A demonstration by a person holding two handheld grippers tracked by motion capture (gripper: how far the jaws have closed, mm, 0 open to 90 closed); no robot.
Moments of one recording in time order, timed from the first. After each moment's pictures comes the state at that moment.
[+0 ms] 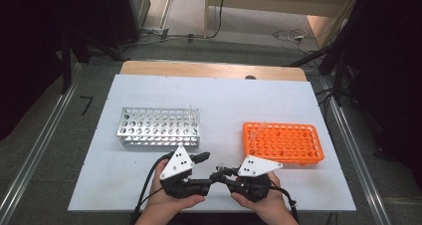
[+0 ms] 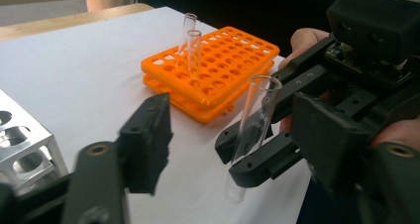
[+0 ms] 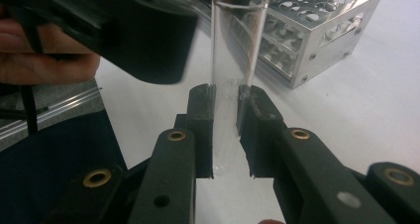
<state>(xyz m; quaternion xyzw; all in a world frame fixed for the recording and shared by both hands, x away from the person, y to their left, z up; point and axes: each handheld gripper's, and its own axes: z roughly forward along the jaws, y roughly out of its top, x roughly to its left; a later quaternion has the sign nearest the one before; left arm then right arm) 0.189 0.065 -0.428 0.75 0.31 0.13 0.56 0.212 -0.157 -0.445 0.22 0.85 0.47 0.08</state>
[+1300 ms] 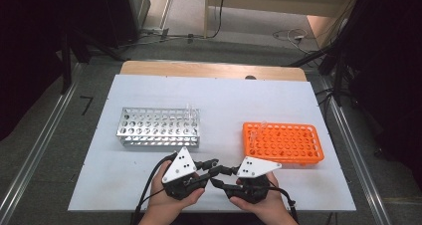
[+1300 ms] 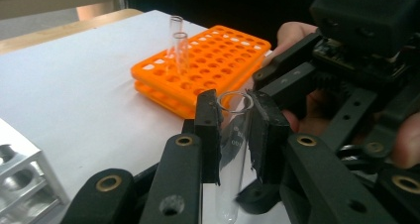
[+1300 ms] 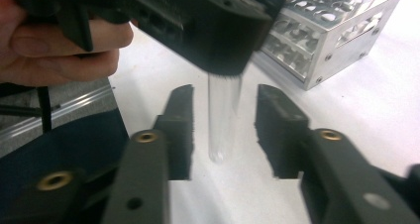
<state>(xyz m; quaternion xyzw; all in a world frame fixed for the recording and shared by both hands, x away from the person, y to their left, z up) 0.189 0.066 -0.426 0.76 0.29 0.14 0.56 0.211 -0.156 -0.443 0.21 0.85 0.48 0.06</state>
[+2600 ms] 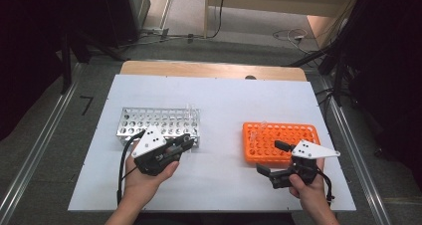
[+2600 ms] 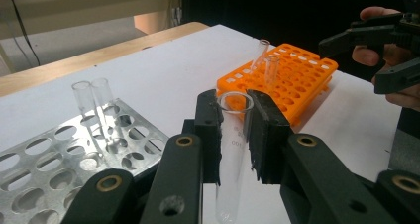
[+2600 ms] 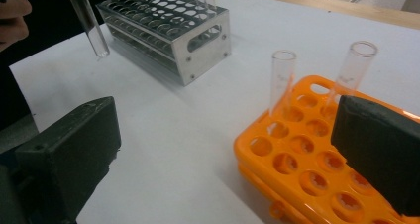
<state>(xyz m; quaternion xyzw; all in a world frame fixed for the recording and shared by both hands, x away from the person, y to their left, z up) 0.219 0.124 -0.402 0.74 0.34 0.20 0.55 0.247 -0.263 -0.427 0.31 0.80 0.50 0.12</state>
